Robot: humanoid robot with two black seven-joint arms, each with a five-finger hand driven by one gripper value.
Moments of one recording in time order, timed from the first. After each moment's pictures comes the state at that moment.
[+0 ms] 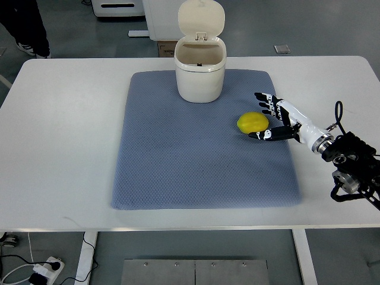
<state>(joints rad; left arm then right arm) -0.03 0.00 -0.11 -0.27 -0.07 0.20 -0.41 0.81 -0.35 0.25 0.78 -0.61 0.00 0.49</state>
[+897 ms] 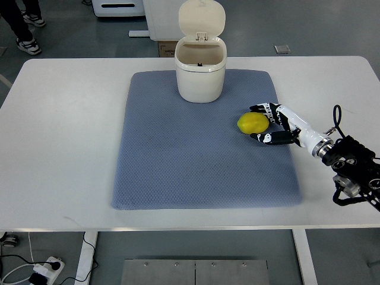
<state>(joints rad) -0.03 0.00 -0.11 -0.27 -0.07 0.20 -0.41 0.81 -0.34 0.19 0.74 -0.64 0.00 0.53</state>
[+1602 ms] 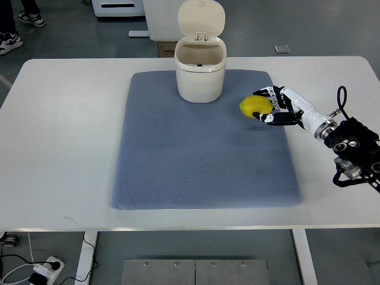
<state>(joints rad) -0.03 0.00 -0.11 -0.27 -0.07 0.20 -0.41 0.90 -0.35 0.21 0.74 -0.64 -0.04 0.45</state>
